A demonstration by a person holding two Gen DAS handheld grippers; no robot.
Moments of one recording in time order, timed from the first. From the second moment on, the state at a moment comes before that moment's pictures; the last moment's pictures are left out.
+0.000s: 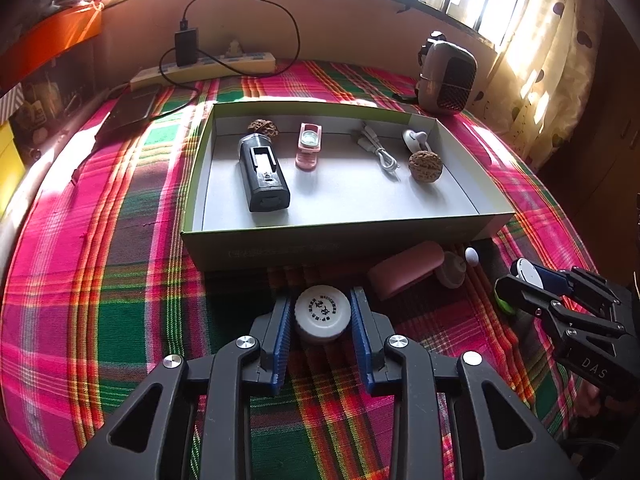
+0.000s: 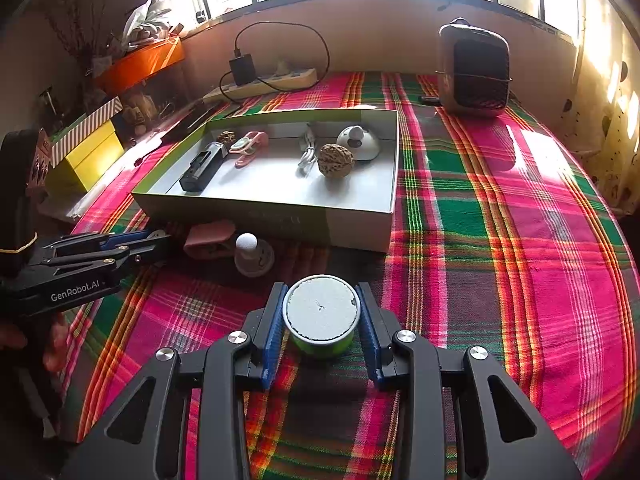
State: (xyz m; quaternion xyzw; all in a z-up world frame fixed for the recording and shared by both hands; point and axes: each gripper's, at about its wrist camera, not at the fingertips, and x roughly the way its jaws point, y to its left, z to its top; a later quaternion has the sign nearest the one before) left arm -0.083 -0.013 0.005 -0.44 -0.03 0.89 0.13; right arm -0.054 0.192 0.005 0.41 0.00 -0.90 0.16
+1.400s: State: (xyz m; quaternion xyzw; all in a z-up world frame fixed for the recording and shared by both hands) left arm -0.146 0.004 0.038 -0.42 -0.01 0.90 0.15; right arm -0.182 0.145 0.050 0.40 -0.01 -0.88 0.26
